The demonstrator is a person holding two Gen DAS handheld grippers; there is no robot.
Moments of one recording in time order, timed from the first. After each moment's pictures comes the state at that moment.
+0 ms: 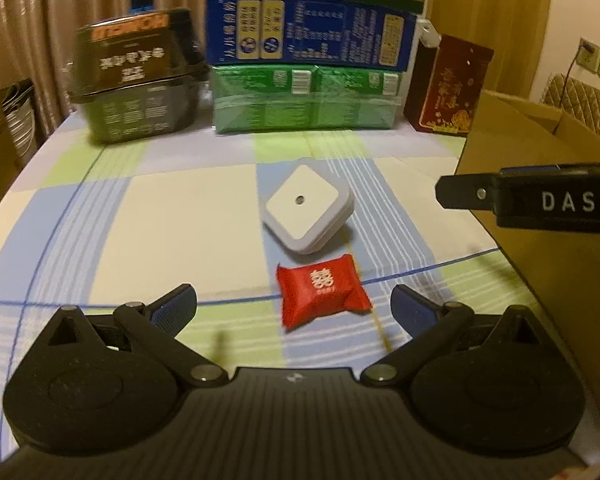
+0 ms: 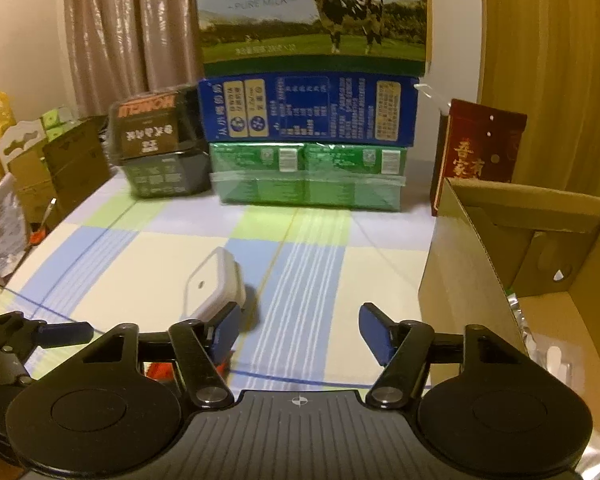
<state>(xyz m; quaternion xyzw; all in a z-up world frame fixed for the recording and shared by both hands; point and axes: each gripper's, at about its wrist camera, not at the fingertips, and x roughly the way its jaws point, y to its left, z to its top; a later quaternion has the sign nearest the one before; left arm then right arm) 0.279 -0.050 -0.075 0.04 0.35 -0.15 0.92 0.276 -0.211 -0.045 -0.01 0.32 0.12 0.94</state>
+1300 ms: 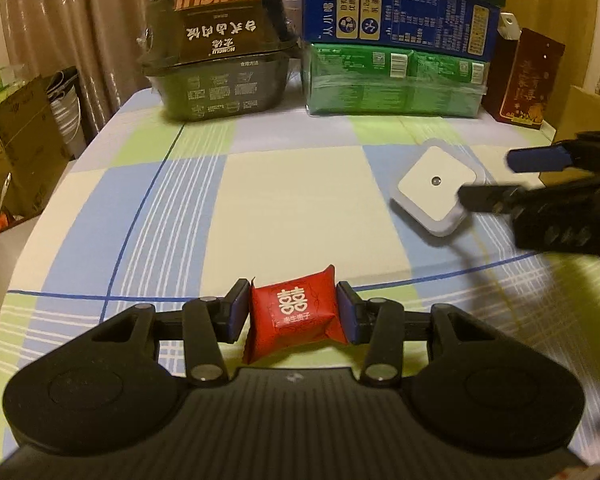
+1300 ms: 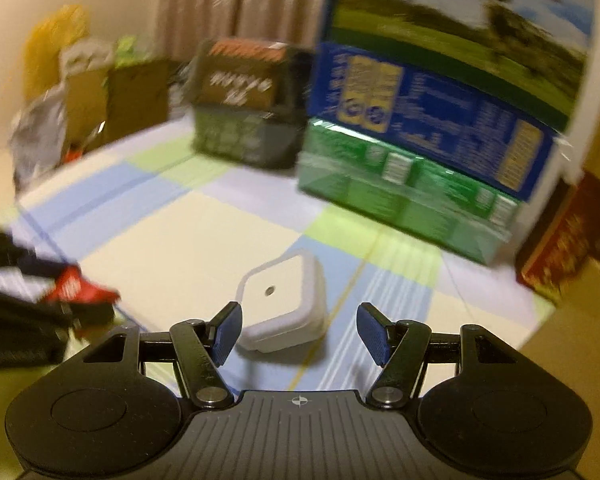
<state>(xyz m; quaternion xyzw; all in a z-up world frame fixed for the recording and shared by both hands) 0.301 0.020 -0.082 0.05 0.37 -0.08 0.92 0.311 -0.129 -0.092 -0.17 0.29 0.21 0.92</state>
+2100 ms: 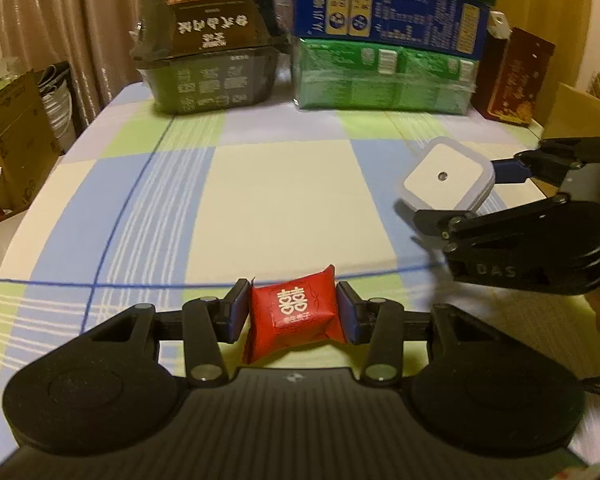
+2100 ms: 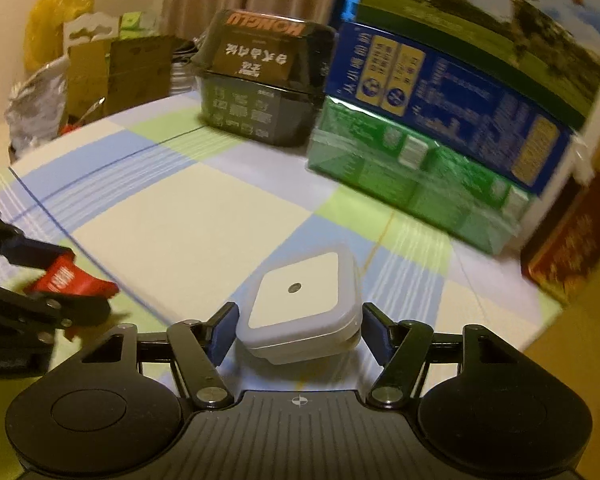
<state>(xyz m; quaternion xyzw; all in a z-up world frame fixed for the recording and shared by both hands) 0.292 0.016 -0.084 0.04 0.38 -0.10 0.92 0.299 -0.125 -0.104 -0.17 0.31 0.20 0.91</state>
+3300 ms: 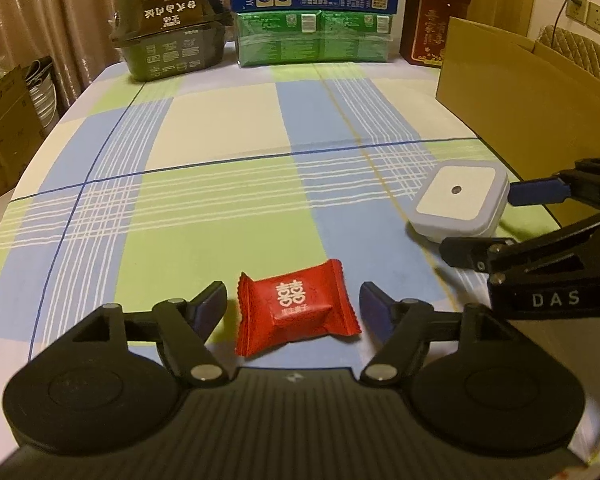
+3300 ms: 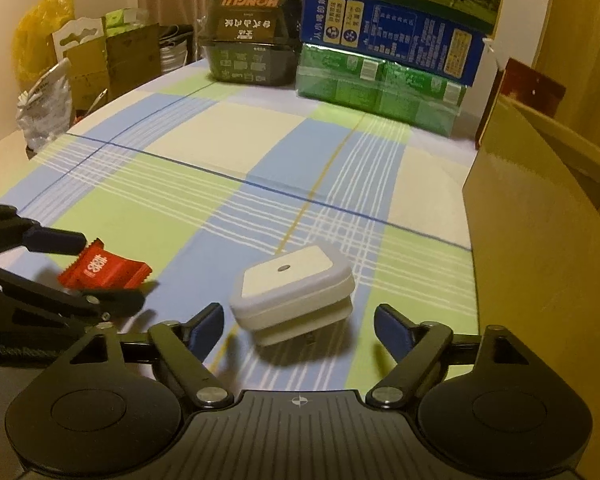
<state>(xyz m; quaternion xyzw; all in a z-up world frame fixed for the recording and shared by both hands) 0.165 -0.017 -0.079 0.06 0.40 -0.12 0.91 0.161 -0.179 -0.093 -0.12 0.37 0.17 0.90</state>
